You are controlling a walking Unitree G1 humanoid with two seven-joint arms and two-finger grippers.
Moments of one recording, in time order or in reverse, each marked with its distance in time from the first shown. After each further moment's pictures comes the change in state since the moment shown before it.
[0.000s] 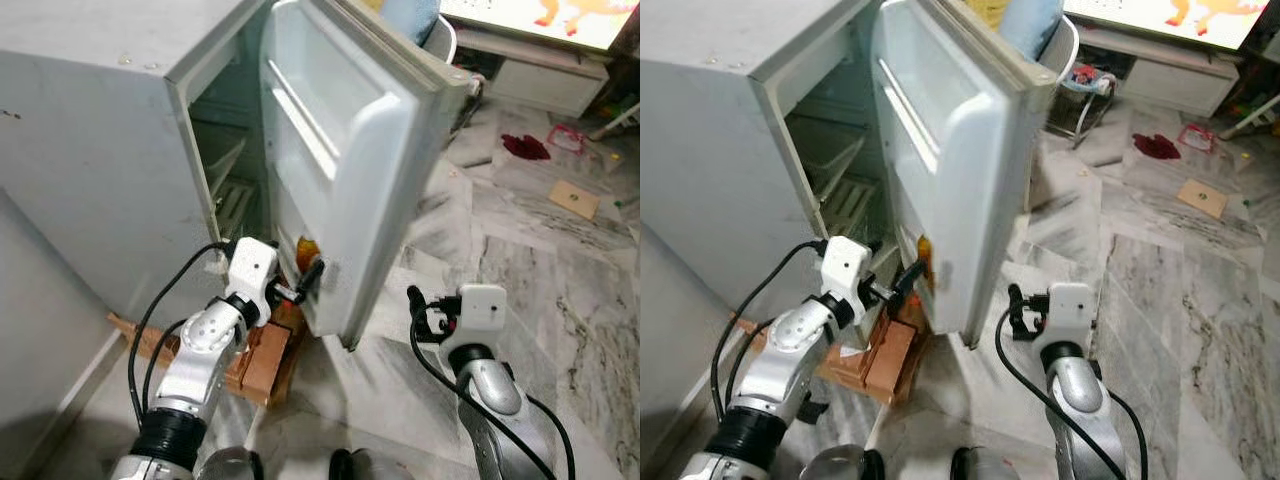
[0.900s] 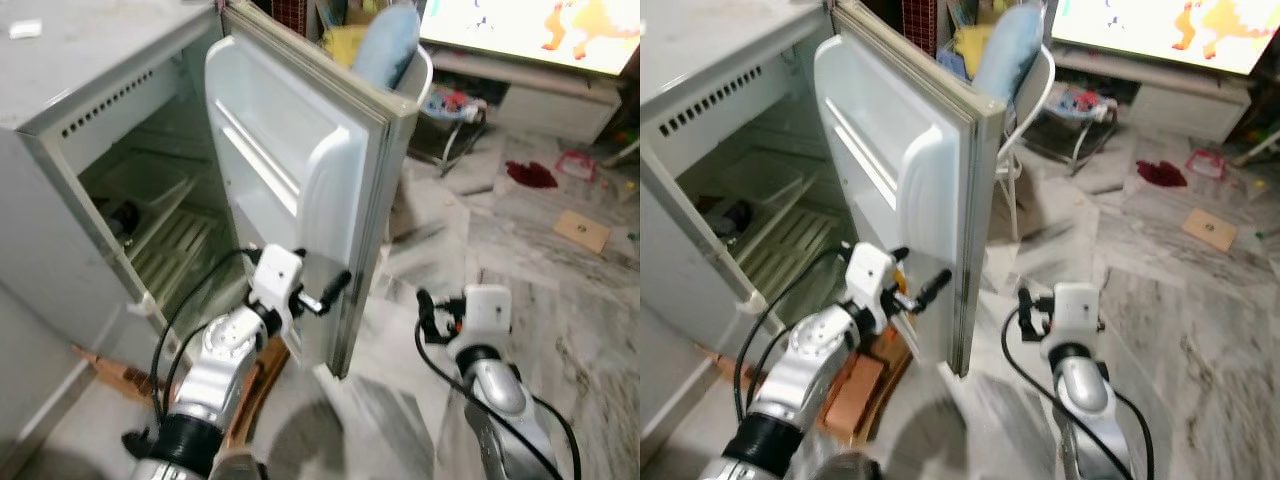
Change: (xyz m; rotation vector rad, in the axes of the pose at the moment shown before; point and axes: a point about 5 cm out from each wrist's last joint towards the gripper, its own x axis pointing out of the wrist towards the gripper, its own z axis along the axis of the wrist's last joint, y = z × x) left arm 0.010 -0.039 0.001 0.014 -0.033 -0.176; right arm 0.006 -0.002 -0.003 -0.023 0.008 -0.025
